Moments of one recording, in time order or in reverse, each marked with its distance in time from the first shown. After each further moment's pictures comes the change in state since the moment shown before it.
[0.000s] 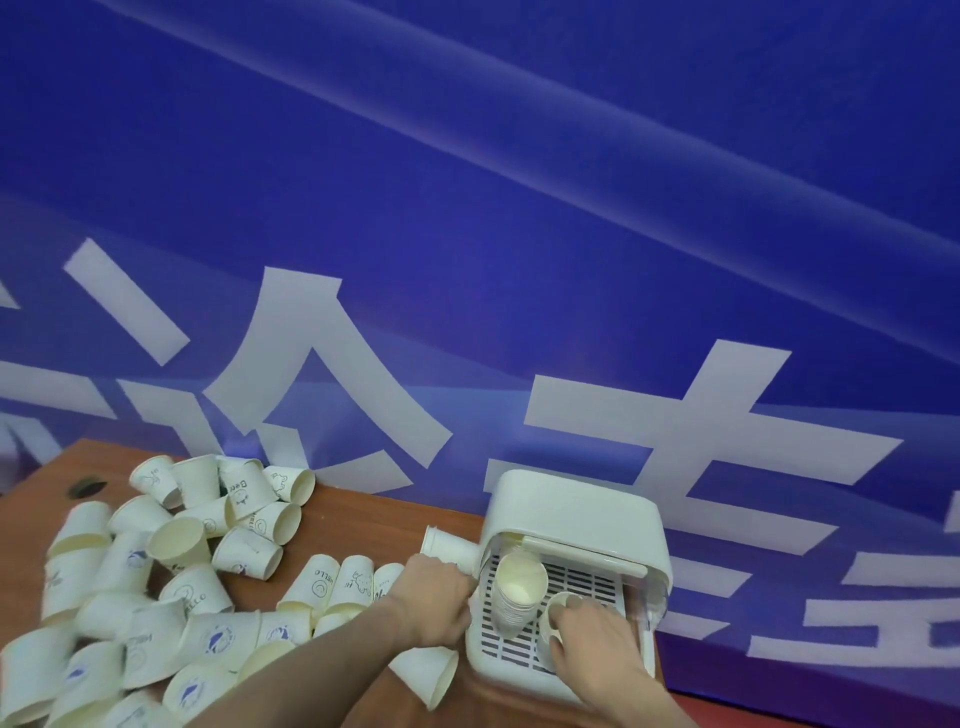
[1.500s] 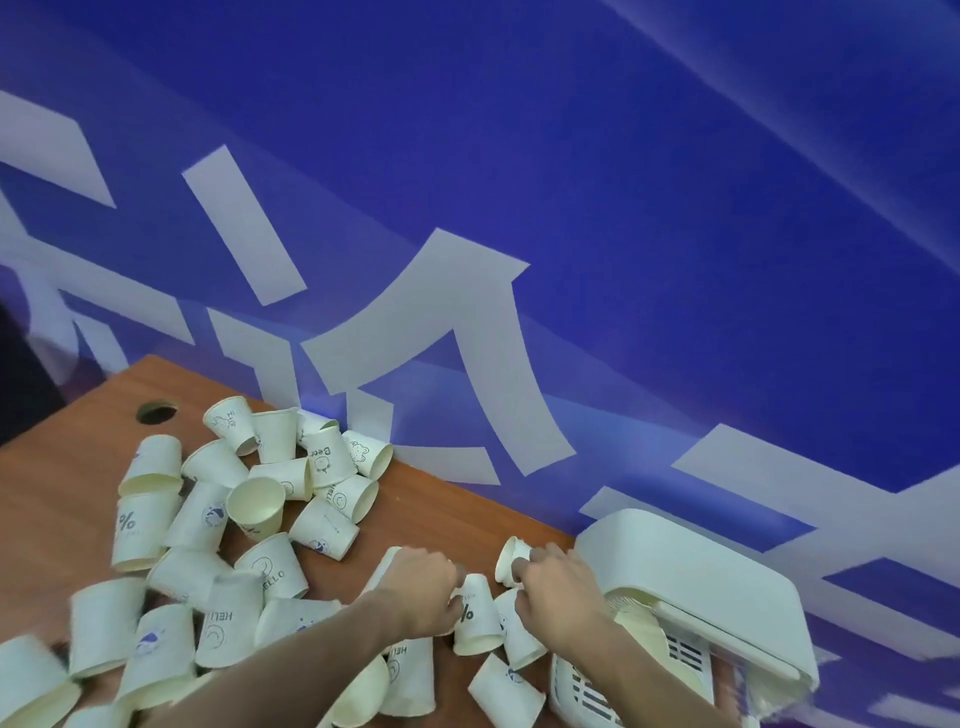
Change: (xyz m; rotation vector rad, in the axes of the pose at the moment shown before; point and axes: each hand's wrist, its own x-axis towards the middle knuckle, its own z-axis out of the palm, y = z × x) left_hand -0.043 -0.150 0.069 -0.253 -0.075 -0.213; right_hand 0.144 -0.157 -0.035 -0.203 -0.082 -0.224
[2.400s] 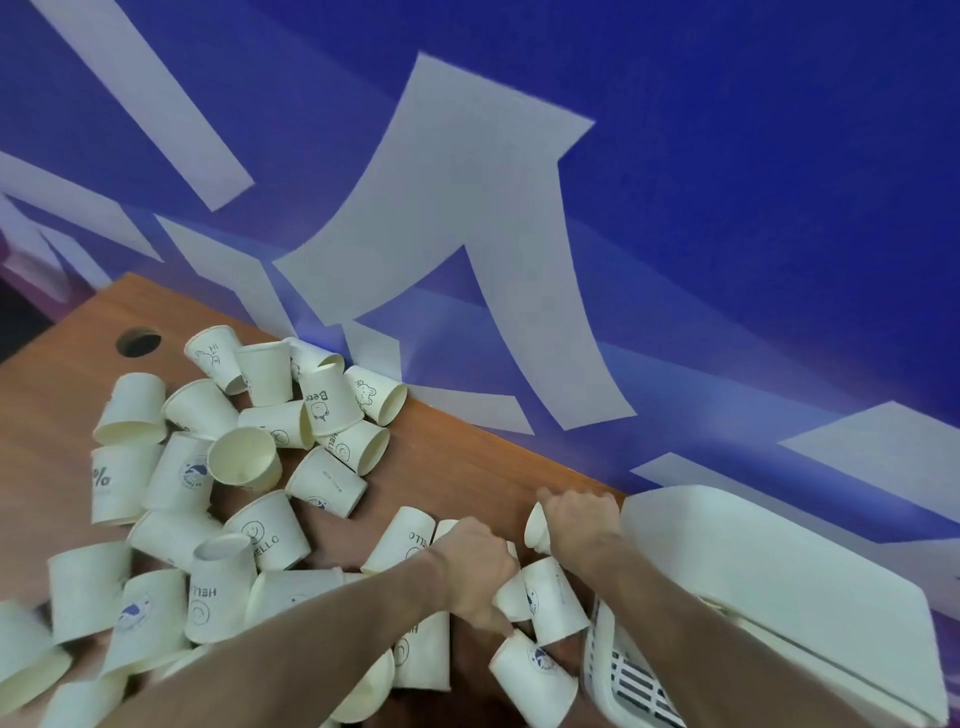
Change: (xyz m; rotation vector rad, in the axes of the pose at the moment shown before) left_hand 0.068 0.009 0.024 0.067 -0.248 0.337; right_hand 0.109 0.026 0.049 -0.070 -0.319 0.083
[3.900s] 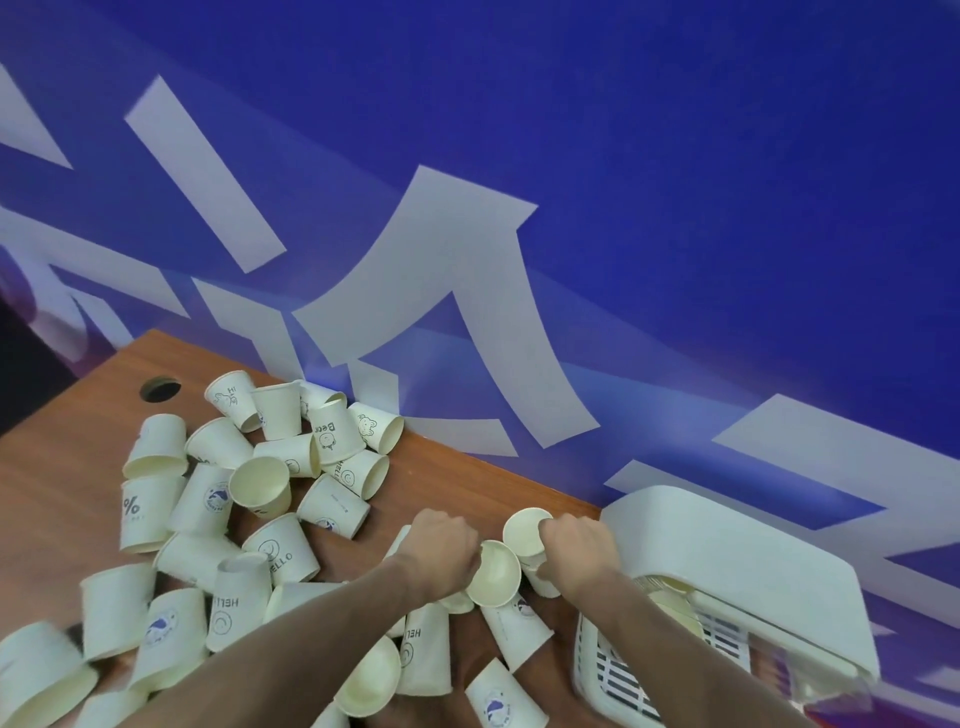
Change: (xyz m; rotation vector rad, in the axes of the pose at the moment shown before) left_hand -0.039 -0.001 -0.015 0.067 0.213 -0.375; right_hand -0.064 0.001 -0.006 0.057 0.187 -0.007
